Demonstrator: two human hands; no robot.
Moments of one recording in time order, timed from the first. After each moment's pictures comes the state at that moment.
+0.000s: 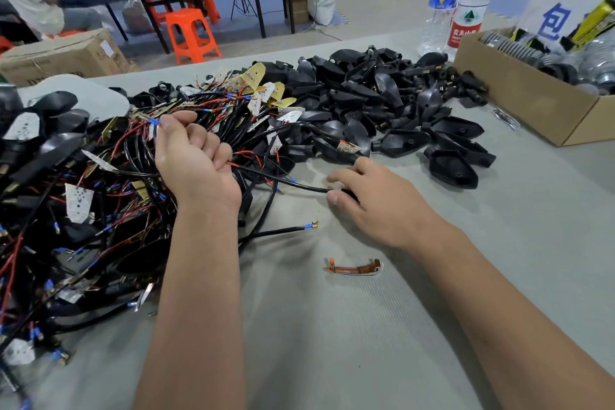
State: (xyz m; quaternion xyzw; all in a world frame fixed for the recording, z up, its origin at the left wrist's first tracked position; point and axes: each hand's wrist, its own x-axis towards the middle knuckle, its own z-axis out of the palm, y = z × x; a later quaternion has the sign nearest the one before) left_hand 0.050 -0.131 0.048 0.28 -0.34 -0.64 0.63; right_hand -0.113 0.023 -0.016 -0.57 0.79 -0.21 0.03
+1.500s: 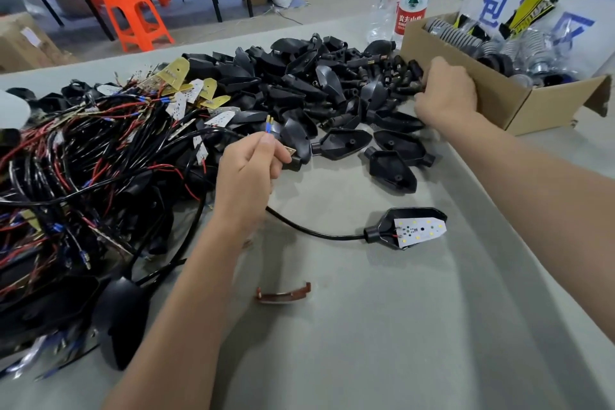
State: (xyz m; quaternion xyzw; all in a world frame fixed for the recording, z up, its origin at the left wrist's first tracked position) left_hand -0.044 -0.085 -0.002 0.26 -0.73 -0.53 0.36; right_hand -0.362 0.022 0.010 -0.24 0.94 -0.20 -0.11
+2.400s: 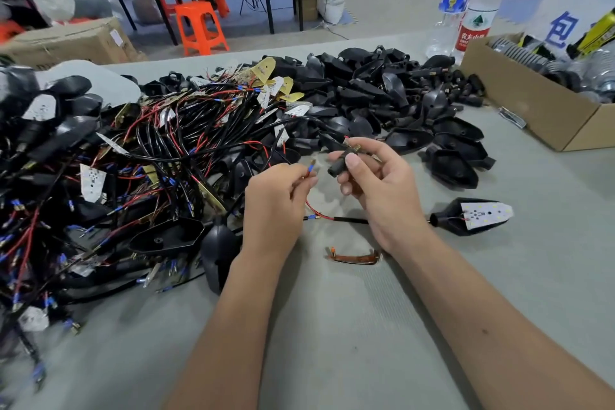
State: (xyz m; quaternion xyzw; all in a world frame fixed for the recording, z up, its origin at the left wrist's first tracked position) left_hand 0.048 -0.080 -0.025 0.26 -0.84 -0.22 0.42; right_hand -0.084 0.017 -0.018 -0.29 0.48 -0.78 0.29
